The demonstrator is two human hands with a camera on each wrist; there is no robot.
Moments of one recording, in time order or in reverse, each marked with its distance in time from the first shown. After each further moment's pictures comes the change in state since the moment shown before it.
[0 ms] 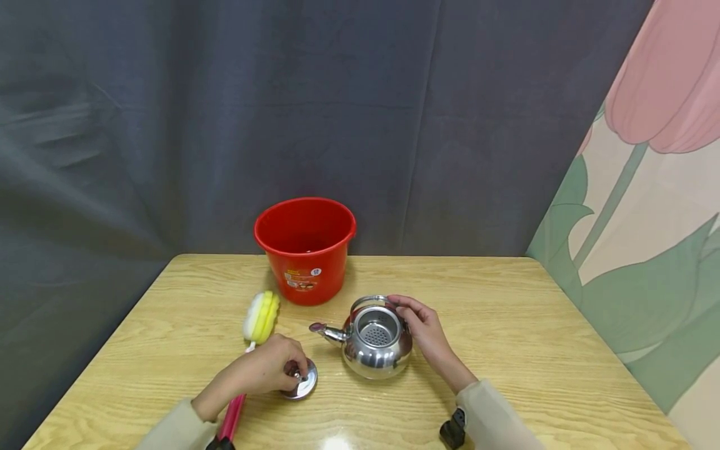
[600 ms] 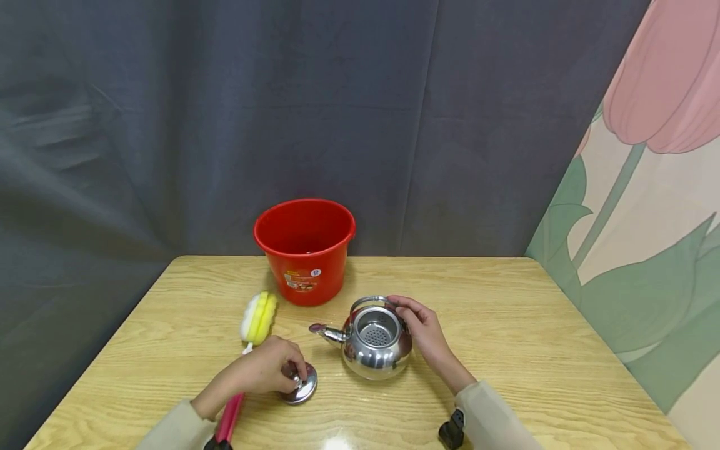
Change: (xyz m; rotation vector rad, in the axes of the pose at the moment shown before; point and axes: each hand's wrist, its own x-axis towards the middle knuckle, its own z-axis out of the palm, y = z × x) left_hand -0.003 -0.012 0.005 -0.101 0.024 -0.004; right_hand -0.001 -0.001 0.001 -0.019 0.007 -0.005
